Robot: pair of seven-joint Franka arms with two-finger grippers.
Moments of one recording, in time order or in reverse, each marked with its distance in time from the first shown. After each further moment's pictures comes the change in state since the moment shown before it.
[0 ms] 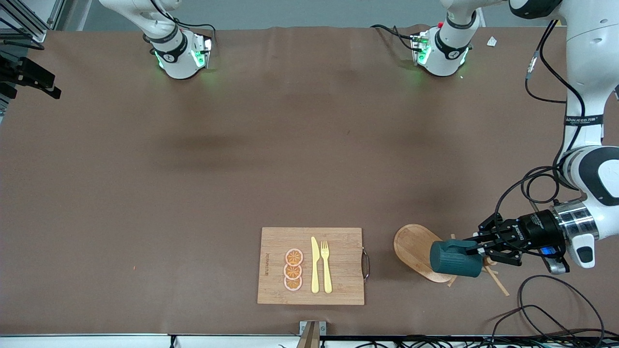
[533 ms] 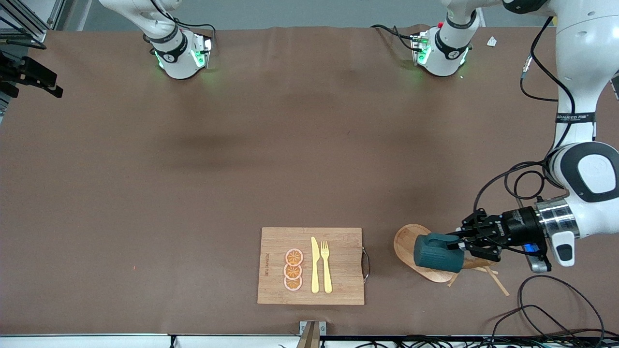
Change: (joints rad) left arm -0.055 -0.020 0.001 0.001 0.026 0.017 -0.021; right arm 0.005 0.000 0.000 -0.001 -0.003 -0.003 0.000
